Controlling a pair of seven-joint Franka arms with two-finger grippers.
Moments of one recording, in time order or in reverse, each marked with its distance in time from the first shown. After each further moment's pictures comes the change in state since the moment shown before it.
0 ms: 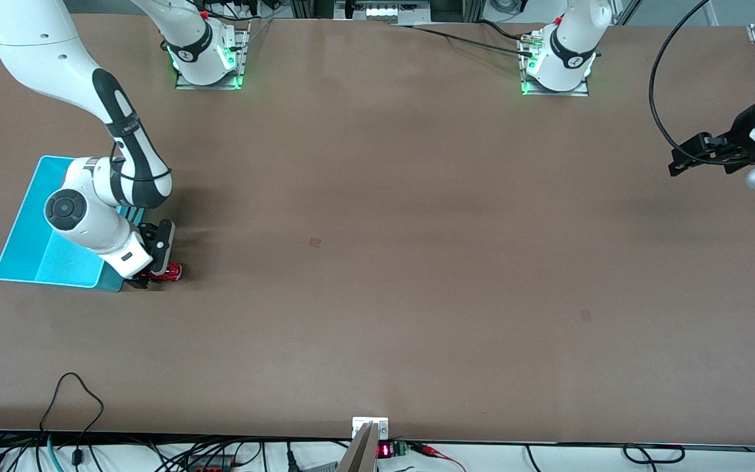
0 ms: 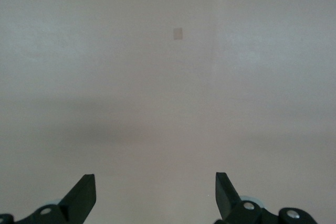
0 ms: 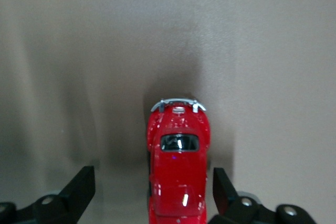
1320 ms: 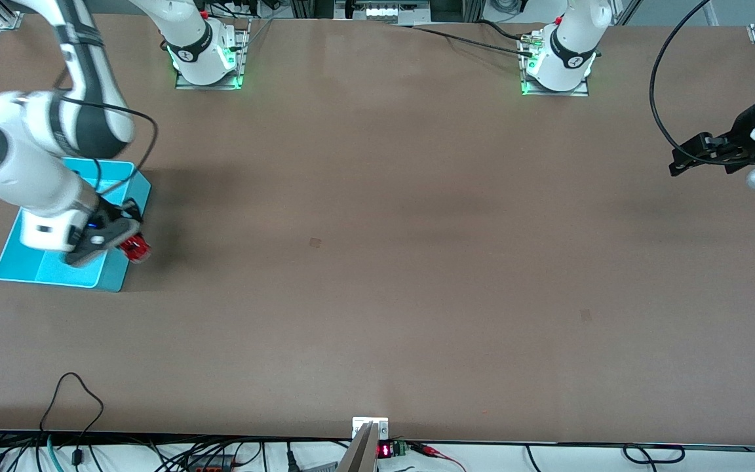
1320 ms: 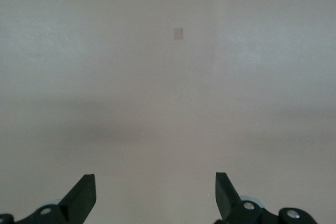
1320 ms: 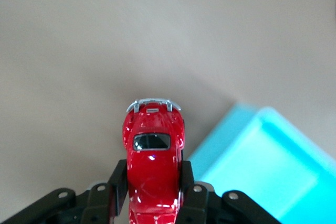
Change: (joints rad) left arm 0.000 0.000 0.002 0.000 0.000 0.000 0.000; right arm 0.069 -0.356 -0.070 0.046 0.021 -0.472 0.985
